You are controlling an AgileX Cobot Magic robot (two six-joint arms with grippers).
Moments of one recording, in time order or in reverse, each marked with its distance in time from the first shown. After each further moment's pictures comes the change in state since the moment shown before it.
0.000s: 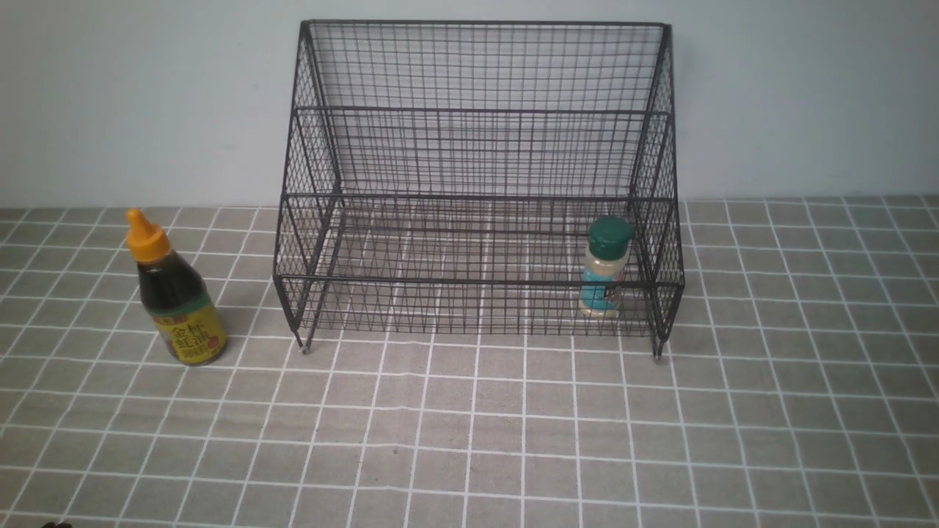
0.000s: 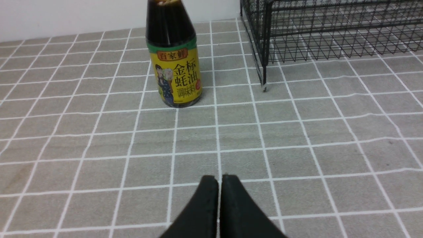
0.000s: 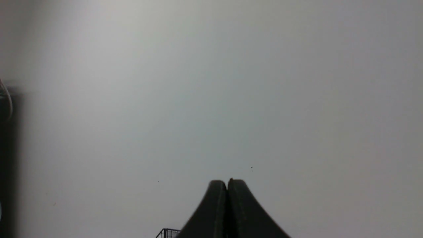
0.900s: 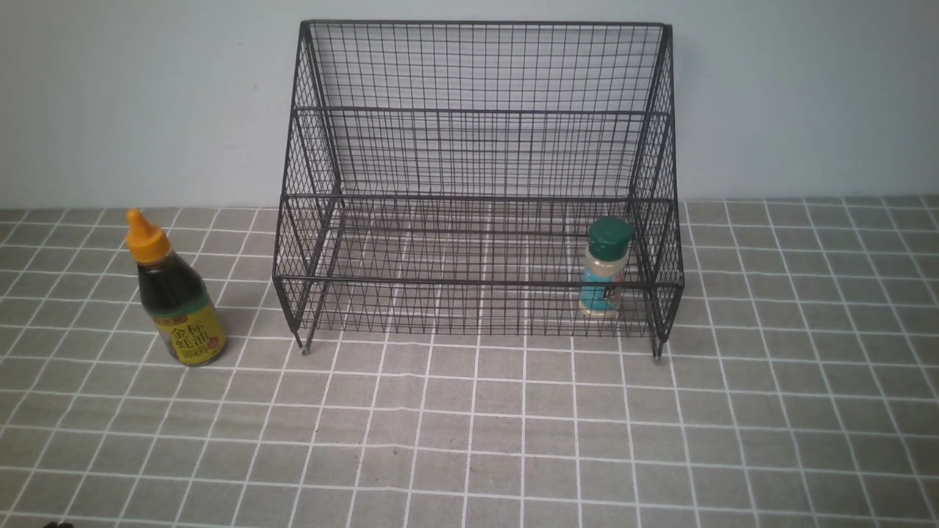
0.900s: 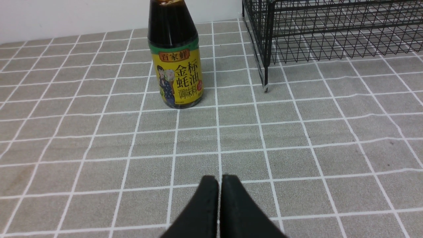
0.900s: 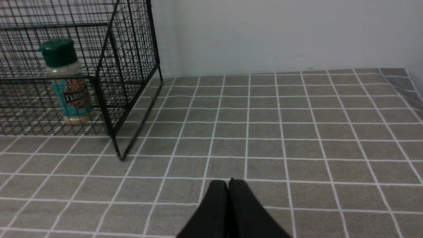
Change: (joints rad) right arm -0.400 0.005 0.433 0.004 0.233 0.025; left arm 0.000 0.000 0.000 0.000 0.000 0.000
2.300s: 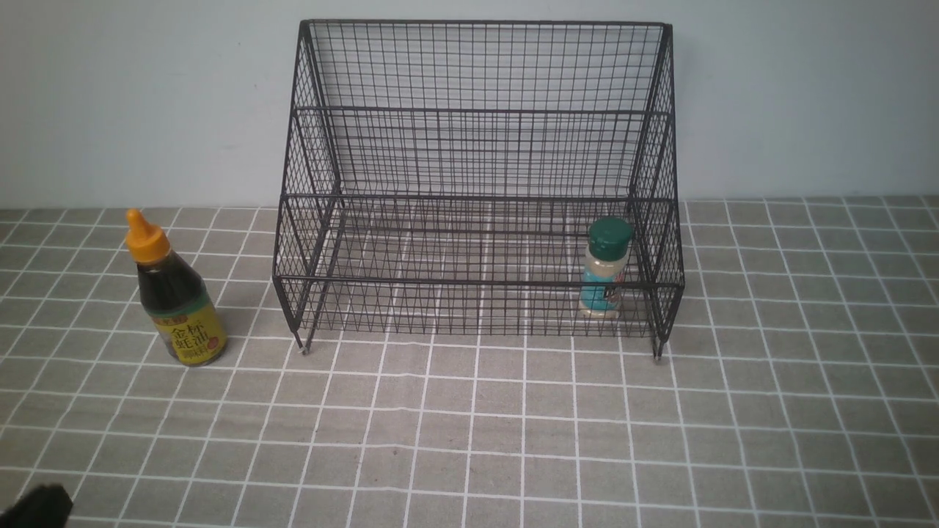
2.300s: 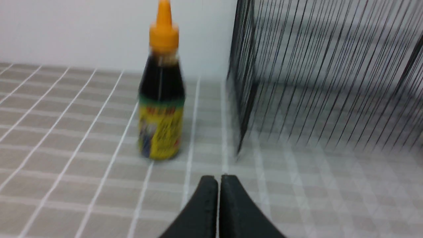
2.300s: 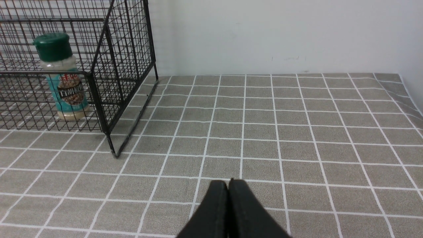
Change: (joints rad) right arm -0.001 0.000 0.000 0.000 0.001 -0.019; left arm 0.000 0.000 0.003 -0.164 -0.239 -0.123
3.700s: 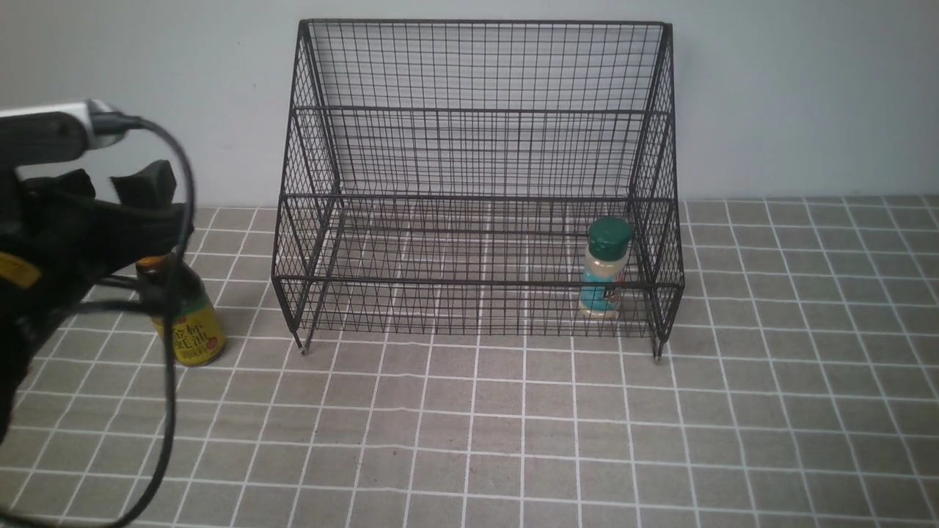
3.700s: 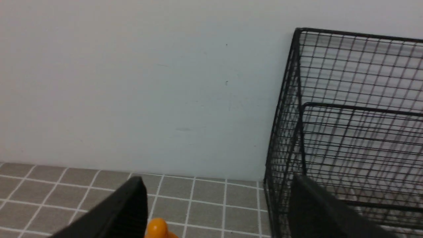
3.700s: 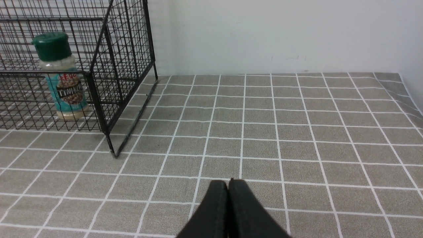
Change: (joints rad) right arm 0.000 0.000 0.000 0.001 0.000 0.000; left arm 0.000 1.319 -0.624 -0.094 -0.617 0.194
